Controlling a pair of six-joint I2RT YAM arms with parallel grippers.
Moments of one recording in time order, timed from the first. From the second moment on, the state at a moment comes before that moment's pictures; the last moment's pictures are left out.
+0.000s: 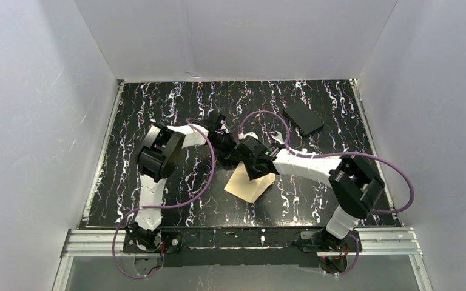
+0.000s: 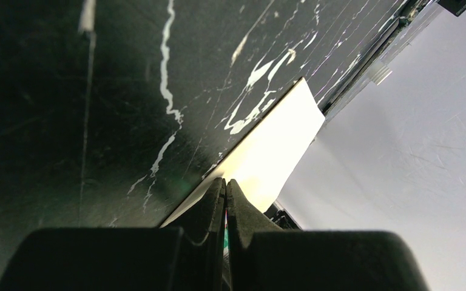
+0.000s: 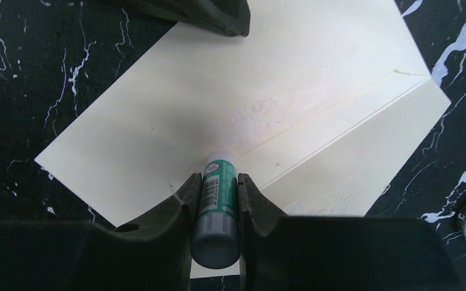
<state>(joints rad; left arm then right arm) -0.50 2.15 1.32 -0.28 0.67 -1.07 0.92 1.65 1.03 -0.51 0.19 0.44</state>
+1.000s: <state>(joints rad) -0.50 2.15 1.39 -0.31 0.63 -0.91 0.76 1.52 1.19 -0.53 -0.05 0.43</state>
